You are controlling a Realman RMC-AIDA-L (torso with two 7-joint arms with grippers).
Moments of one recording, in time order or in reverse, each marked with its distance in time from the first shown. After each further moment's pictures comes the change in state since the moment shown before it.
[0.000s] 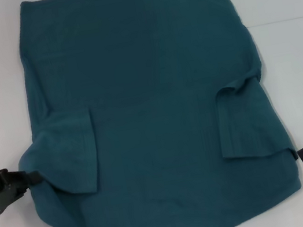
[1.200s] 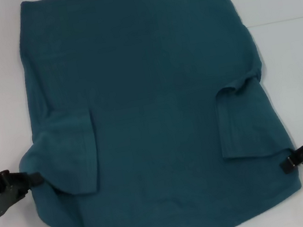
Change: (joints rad) left arm 0.002 -0.002 0.002 -0.012 -0.001 -0.014 0.002; right arm 0.031 0.058 -0.109 0.014 -0.034 0.107 0.009
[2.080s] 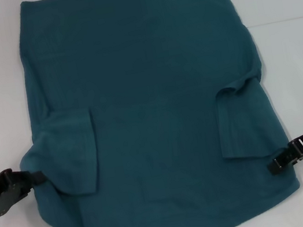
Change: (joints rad) left arm -0.007 0.000 0.000 -0.016 -0.001 -0.010 0.006; right arm 0.033 0.026 -0.001 0.037 -0.006 0.032 0.007
